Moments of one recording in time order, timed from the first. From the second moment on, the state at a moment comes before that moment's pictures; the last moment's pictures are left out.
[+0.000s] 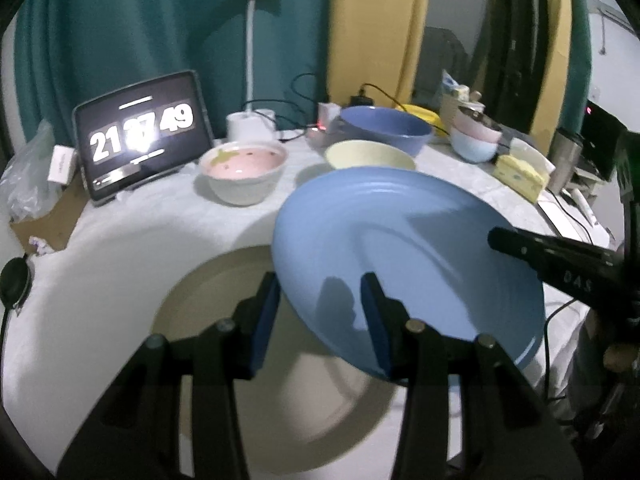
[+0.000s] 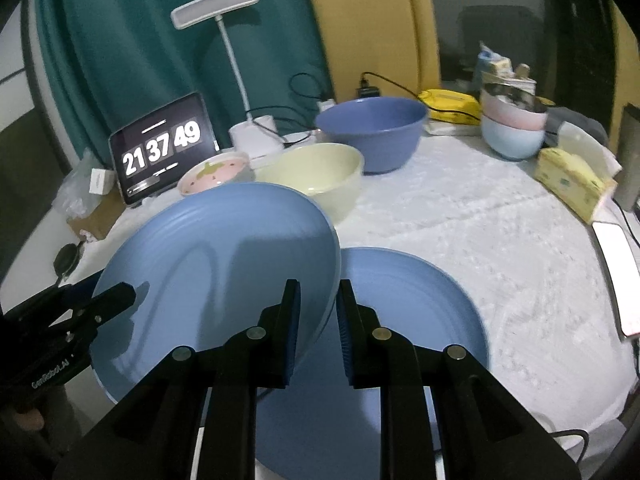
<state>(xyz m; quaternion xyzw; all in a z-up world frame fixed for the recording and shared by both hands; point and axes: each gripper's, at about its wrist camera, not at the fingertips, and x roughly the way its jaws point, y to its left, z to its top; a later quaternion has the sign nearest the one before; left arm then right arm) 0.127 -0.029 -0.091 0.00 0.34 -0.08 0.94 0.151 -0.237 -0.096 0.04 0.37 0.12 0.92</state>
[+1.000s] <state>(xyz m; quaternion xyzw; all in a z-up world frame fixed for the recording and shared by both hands) 0.135 -0.117 -0.138 0.05 0.40 -0.15 0.90 0.151 -0.317 -0.137 0.05 0.39 0.04 0.92</state>
